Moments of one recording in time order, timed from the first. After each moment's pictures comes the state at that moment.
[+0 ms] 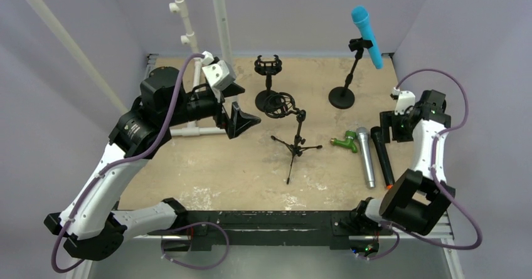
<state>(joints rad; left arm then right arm) -0.66 1.08 1.55 -0.64 0.46 0.04 -0.49 1.35 1.08 -0.87 -0.20 -0.51</state>
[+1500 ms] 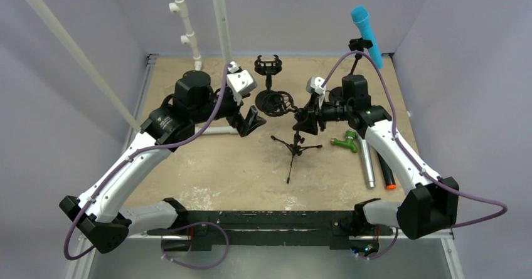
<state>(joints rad) -0.65 1.15 1.34 -0.52 0.38 0.16 0.28 1.27 1.07 -0.44 -0.99 -0.43</state>
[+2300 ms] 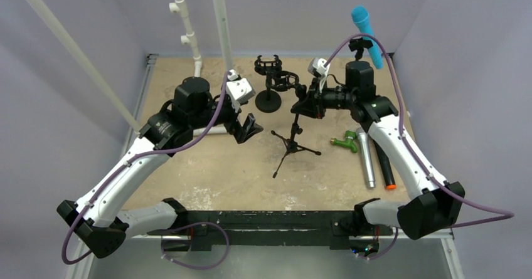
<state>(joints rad) -0.65 1.11 1.28 -0.54 0.38 0.17 0.32 1.28 1.20 -0.42 -0.90 -0.19</state>
